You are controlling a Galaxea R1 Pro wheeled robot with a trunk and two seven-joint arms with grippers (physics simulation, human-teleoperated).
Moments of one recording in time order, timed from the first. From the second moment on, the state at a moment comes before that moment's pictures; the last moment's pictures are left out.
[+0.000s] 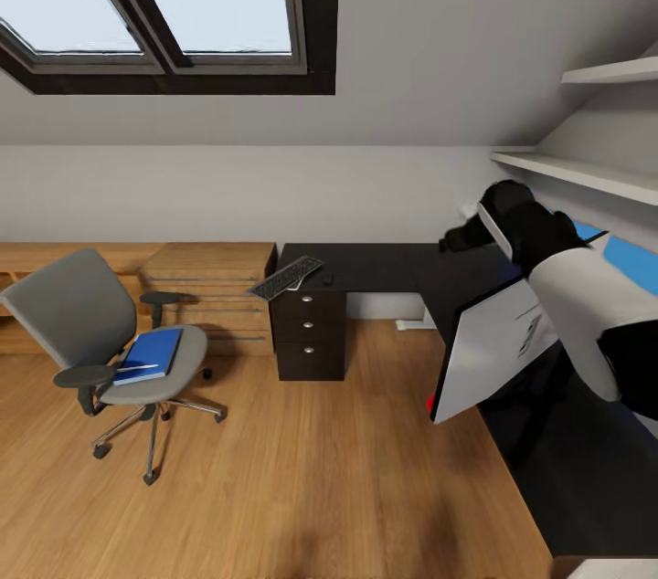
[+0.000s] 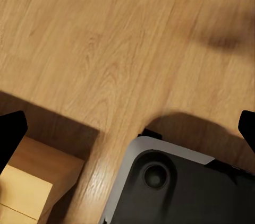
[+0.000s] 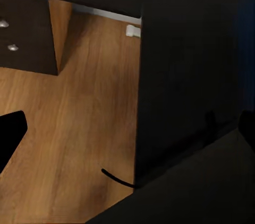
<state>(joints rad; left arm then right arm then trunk) -0.03 0.05 0.03 -0.09 0.35 -0.52 0.01 -1.49 -0.18 0.37 -0.54 -0.01 1.04 0.22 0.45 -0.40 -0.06</state>
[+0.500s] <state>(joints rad) -0.03 0.03 0.03 -0.08 0.34 -0.52 0.01 -1.49 -0.30 0.22 -0.86 -0.01 1.02 0.22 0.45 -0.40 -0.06</state>
